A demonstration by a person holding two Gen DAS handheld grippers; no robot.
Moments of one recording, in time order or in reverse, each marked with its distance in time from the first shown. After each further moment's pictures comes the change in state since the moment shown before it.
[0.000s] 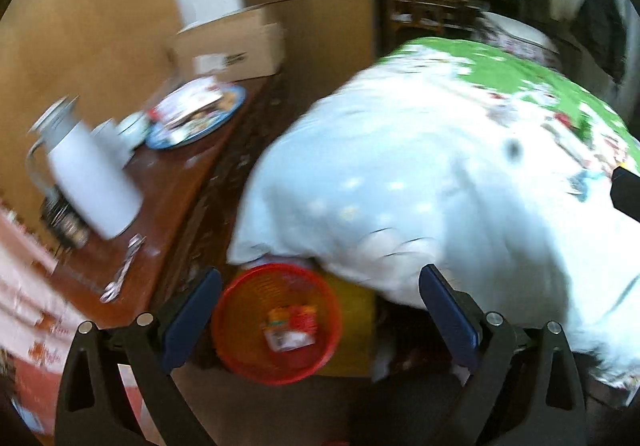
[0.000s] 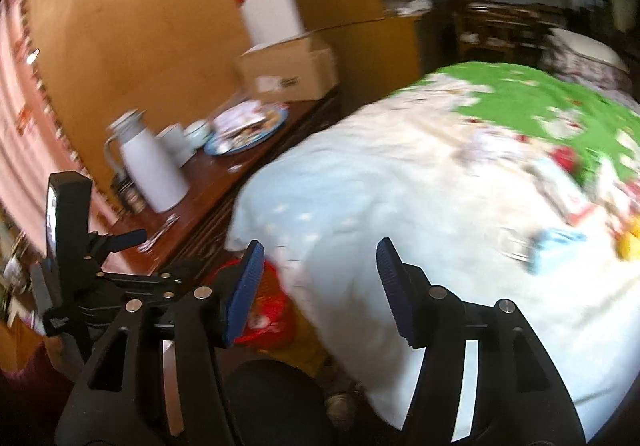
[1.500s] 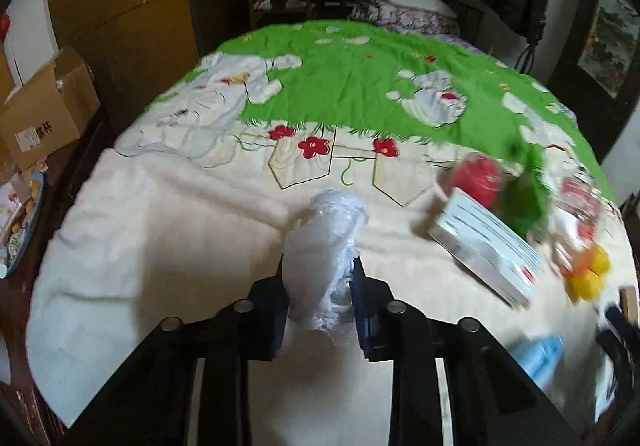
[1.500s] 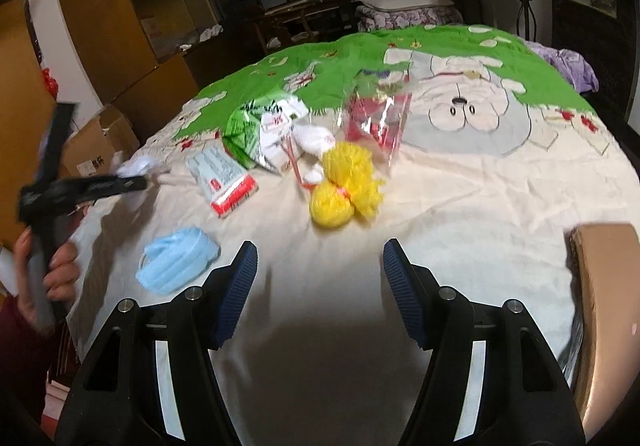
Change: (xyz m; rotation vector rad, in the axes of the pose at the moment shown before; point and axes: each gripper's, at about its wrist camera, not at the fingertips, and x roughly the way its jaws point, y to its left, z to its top) left arm 0.163 -0.242 0.173 0.198 0.035 -0.345; right arm -0.018 -0.265 -0.037 0.372 -0.086 -0.428
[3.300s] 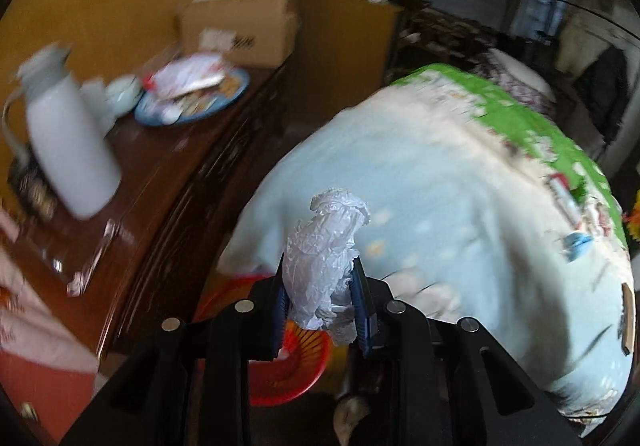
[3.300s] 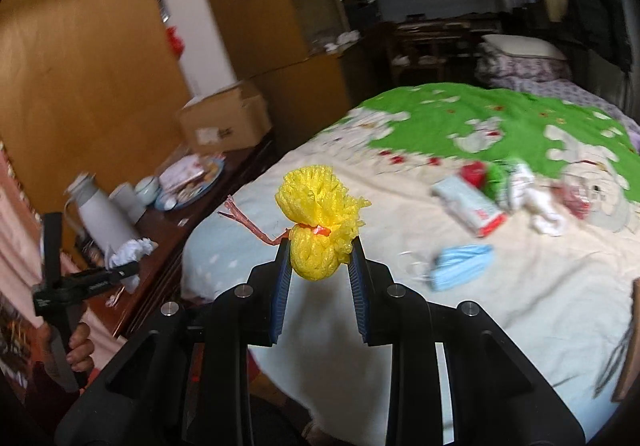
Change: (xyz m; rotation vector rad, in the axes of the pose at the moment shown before) left arm -0.215 0.235 -0.233 -0.419 -0.056 0.215; right arm -0.105 0.222 -0.025 -0.277 -0.008 0.335
